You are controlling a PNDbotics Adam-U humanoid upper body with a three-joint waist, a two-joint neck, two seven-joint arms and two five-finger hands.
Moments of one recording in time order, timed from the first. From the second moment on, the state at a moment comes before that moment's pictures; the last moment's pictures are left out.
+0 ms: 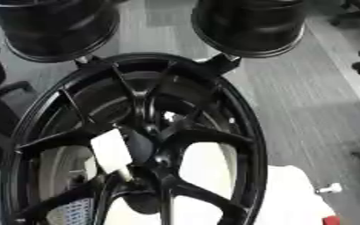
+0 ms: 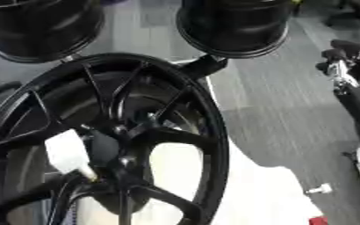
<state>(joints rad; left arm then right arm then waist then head) -0.48 1.01 0.05 -1.80 -0.30 -0.27 -0.49 -0.18 -0.43 -0.14 -1.93 -0.08 0.06 -0.17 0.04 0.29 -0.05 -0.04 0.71</state>
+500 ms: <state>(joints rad) -0.59 1.01 -0.01 -1.82 -0.29 -0.28 -0.56 -0.18 -0.43 -0.14 -1.93 -0.08 0.06 -0.17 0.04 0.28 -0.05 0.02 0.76</state>
